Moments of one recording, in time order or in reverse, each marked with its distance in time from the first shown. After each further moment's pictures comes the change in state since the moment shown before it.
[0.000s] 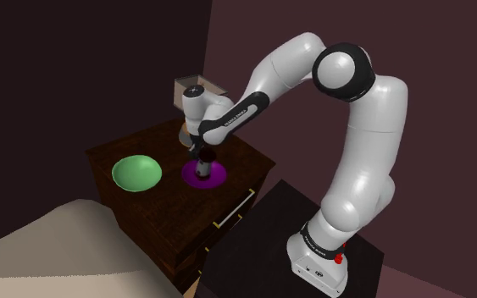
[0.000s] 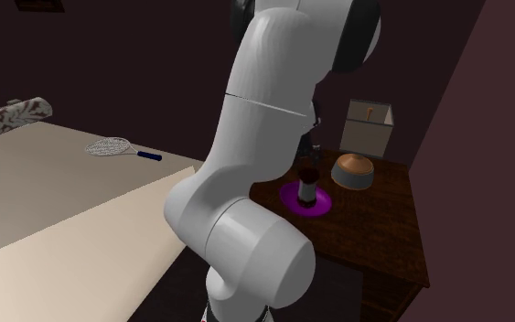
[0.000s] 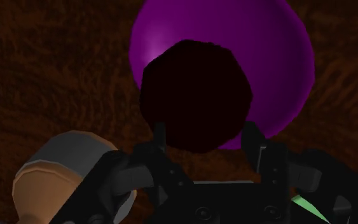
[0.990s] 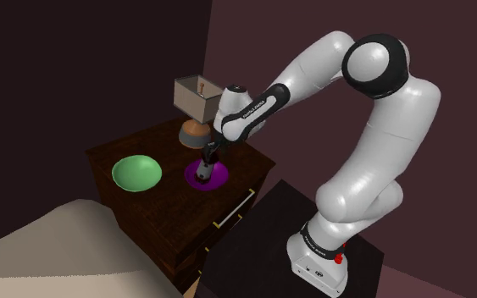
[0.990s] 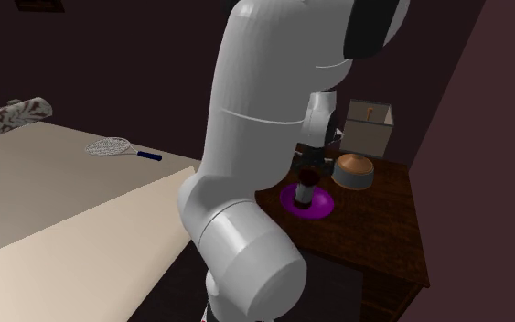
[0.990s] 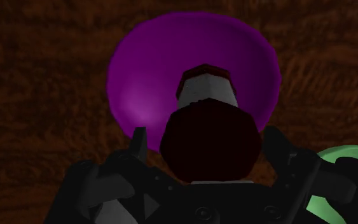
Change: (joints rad) arm -0.276 -0.180 0.111 -0.303 0.433 0.294 -0.226
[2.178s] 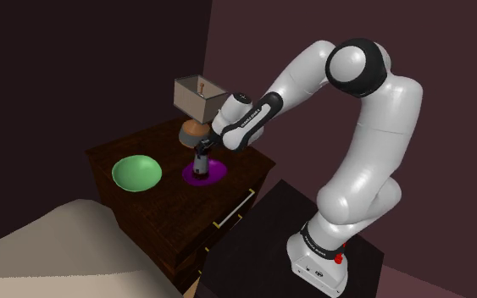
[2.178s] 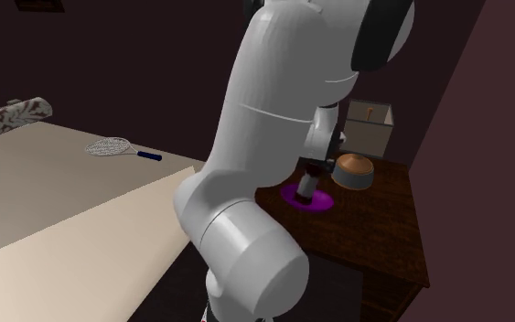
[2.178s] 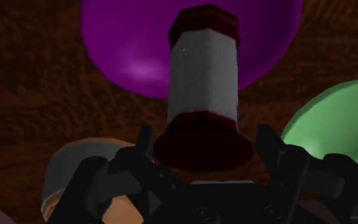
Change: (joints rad) arm 0.066 0.110 -0.097 0.010 -0.038 0.338 0.052
